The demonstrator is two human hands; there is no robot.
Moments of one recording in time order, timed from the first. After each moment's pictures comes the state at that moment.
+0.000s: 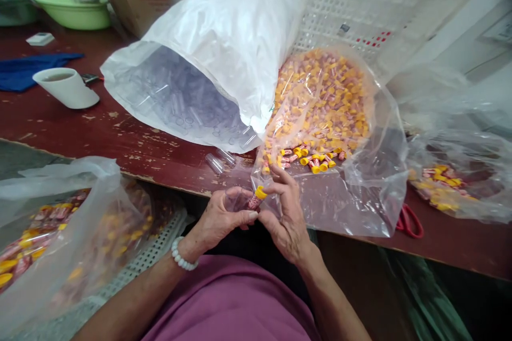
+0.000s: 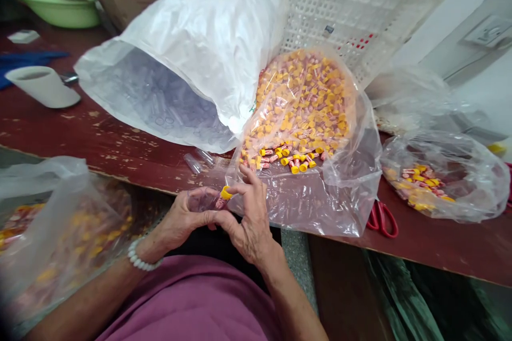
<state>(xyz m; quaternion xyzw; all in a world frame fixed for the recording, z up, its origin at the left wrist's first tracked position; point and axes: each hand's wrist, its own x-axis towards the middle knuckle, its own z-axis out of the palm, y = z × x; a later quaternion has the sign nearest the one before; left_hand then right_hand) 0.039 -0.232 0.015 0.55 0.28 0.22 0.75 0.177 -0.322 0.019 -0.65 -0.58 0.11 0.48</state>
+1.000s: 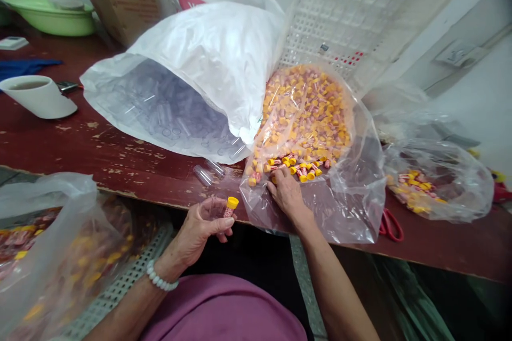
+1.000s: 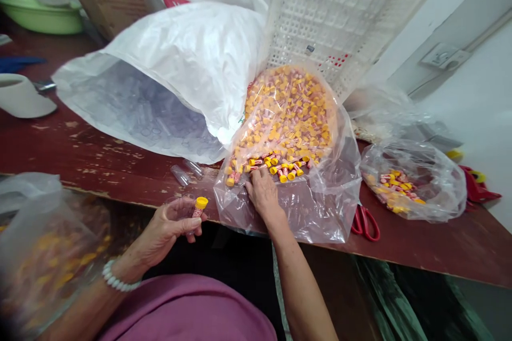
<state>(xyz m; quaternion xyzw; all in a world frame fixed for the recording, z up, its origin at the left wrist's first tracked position) 0.031 -0.221 -0.002 0.48 0.34 0.23 0.77 0.268 -0.264 -0.020 -0.81 -0.55 -0.01 0.21</state>
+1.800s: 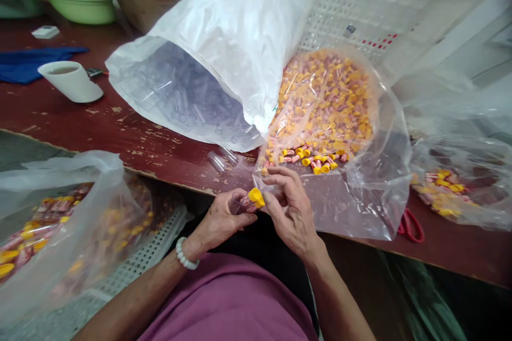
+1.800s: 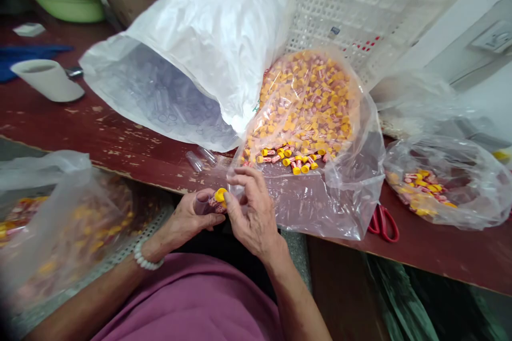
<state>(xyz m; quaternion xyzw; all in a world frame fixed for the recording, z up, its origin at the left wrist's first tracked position) 0.038 -0.235 -0.002 0.61 0.30 0.20 0.70 0.181 -0.313 0.036 -0.64 -0.60 0.12 0.47</state>
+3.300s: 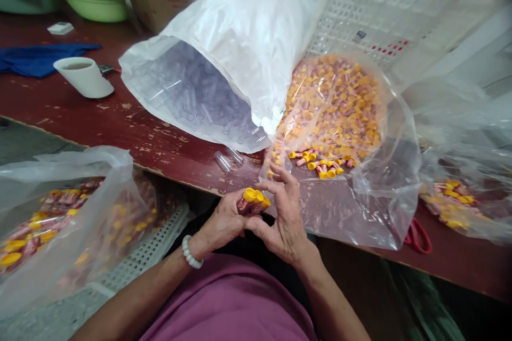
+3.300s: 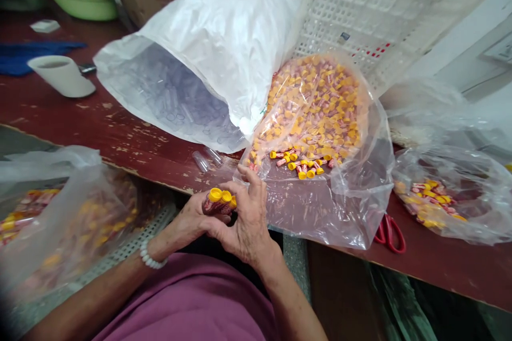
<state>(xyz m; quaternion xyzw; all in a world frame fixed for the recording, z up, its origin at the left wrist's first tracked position) 0.039 -0.233 0.000 0.59 0.30 0.21 0.72 0.163 -0.306 0.026 -0.64 -0.65 0.04 0.41</state>
